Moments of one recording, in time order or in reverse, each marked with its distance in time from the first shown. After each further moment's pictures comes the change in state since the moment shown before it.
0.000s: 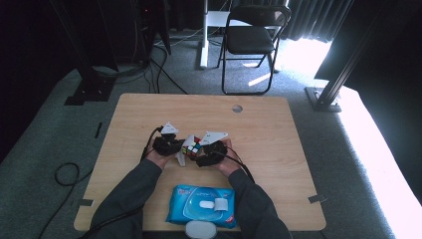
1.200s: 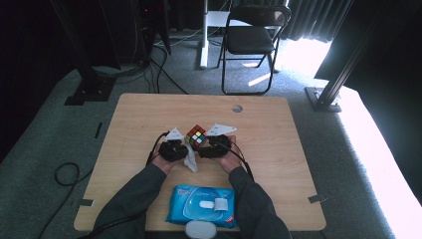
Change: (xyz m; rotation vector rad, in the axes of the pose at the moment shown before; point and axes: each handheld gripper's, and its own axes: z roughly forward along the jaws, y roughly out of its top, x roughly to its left) left arm -0.022 -0.006 0.009 -0.038 -0.121 0.048; right arm -0.016 0.007 -0.012 -0.105 -0.067 0.141
